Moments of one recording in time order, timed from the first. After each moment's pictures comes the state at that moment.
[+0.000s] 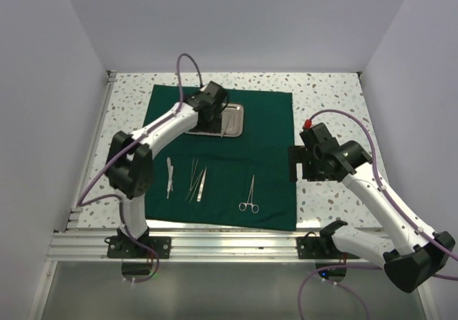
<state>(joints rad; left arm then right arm) -0.56 1.80 1.48 -0.81 -0.36 -0.51 0.51 1.05 1.08 -1.18 0.21 0.46</state>
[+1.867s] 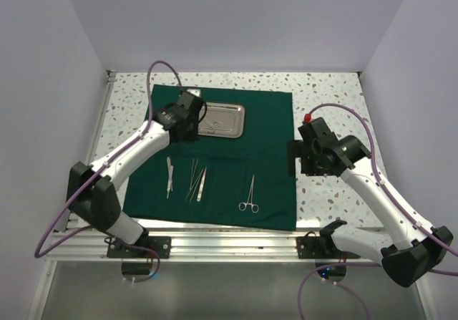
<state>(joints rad) -0.54 1.60 1.38 -0.76 -0.29 -0.39 0.51 1.09 1.14 -1.19 0.25 0.47</state>
